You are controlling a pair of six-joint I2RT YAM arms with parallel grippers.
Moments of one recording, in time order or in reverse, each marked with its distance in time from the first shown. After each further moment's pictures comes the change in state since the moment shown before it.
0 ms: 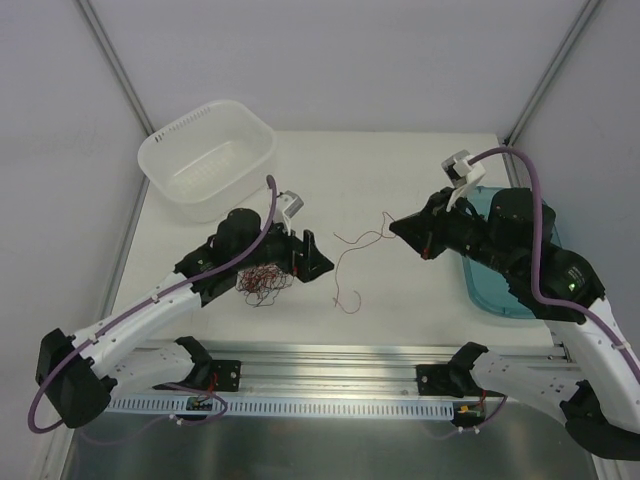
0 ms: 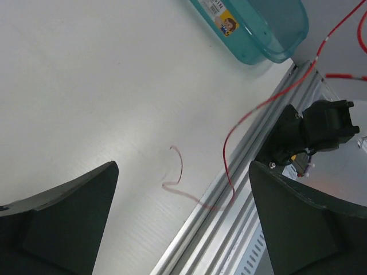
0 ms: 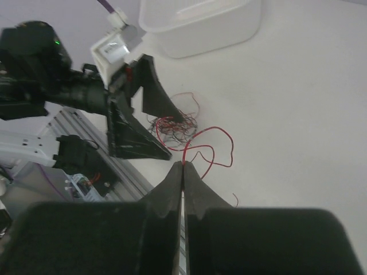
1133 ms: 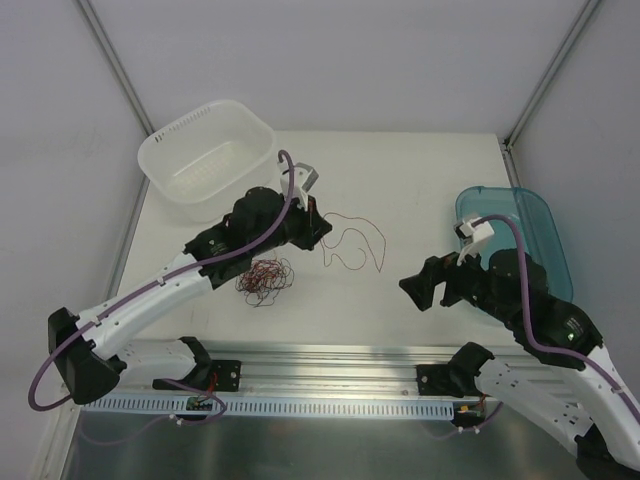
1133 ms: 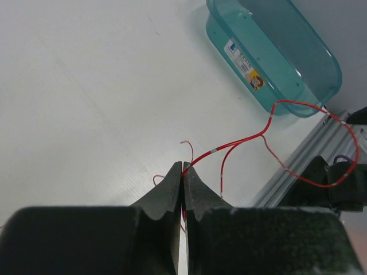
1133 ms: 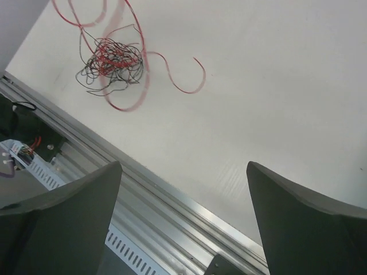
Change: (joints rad) left arm -0.127 0.162 0.238 -0.022 -0.293 0.040; right arm 0.000 -0.330 -0.407 -0.061 0.113 0.023
